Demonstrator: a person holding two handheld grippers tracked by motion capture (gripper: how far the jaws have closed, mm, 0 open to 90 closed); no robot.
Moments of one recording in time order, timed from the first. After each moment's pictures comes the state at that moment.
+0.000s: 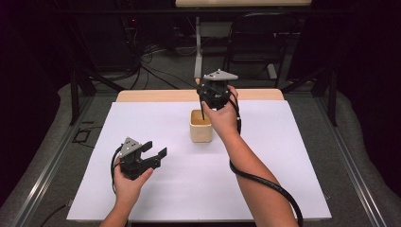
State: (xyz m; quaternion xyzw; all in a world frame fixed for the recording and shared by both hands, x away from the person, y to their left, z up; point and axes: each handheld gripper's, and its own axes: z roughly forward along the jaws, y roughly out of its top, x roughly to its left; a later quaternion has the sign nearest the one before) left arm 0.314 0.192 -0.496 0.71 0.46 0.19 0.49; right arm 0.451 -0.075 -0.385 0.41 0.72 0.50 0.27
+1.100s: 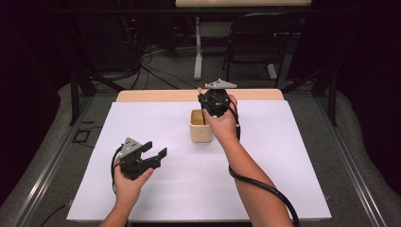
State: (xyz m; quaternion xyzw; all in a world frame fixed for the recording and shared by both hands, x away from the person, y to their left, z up) left arm 0.315 0.192 -0.497 0.71 0.46 0.20 0.49; right arm 0.455 -0.077 -0.419 0.43 0.72 0.49 0.25
